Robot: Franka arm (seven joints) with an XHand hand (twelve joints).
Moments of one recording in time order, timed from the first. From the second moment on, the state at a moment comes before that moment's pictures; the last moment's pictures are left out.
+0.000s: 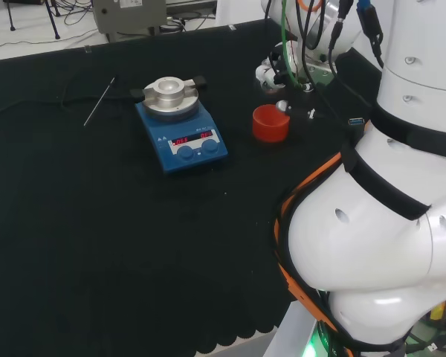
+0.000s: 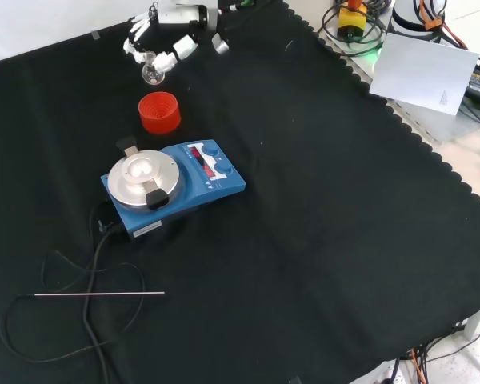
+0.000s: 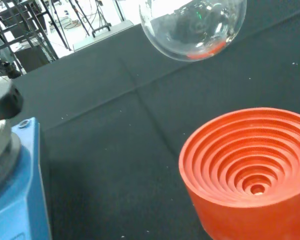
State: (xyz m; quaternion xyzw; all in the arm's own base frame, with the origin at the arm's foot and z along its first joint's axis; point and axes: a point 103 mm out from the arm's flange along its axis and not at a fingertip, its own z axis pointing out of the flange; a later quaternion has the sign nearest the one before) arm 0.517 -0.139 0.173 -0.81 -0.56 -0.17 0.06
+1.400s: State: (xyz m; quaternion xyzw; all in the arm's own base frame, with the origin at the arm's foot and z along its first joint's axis) arm 0.585 -0.028 0.219 -0.74 -0.64 -0.18 0.06
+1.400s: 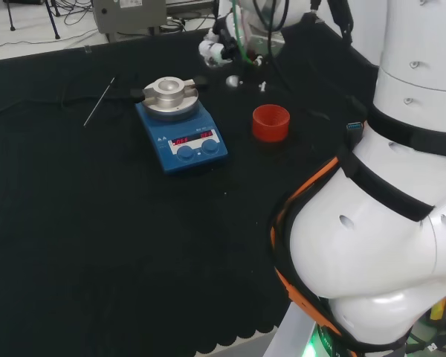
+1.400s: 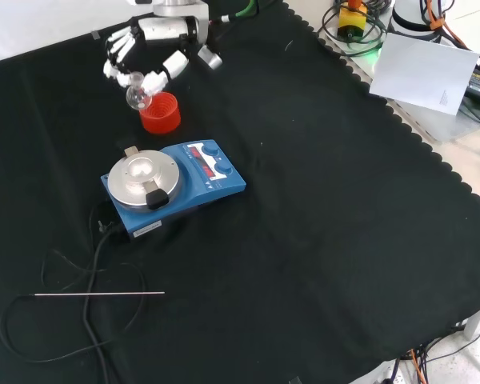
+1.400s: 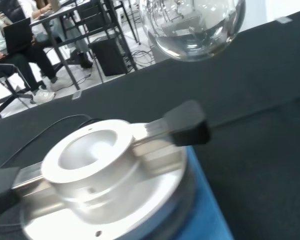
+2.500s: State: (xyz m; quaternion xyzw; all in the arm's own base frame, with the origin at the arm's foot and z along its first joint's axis) arm 0.628 0.046 0.191 -0.71 -0.68 -0.17 0.09
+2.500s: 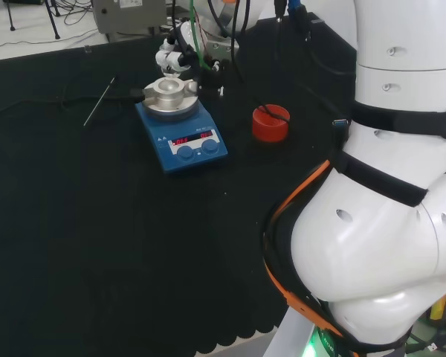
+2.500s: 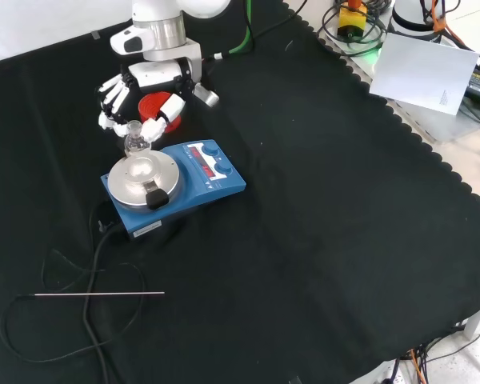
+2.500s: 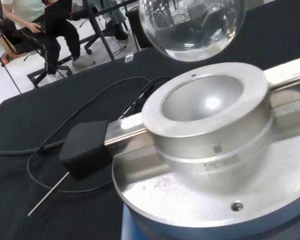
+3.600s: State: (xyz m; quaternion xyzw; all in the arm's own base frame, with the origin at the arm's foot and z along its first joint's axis) arm 0.636 0.052 0.160 -0.71 -0.67 -0.16 0.12
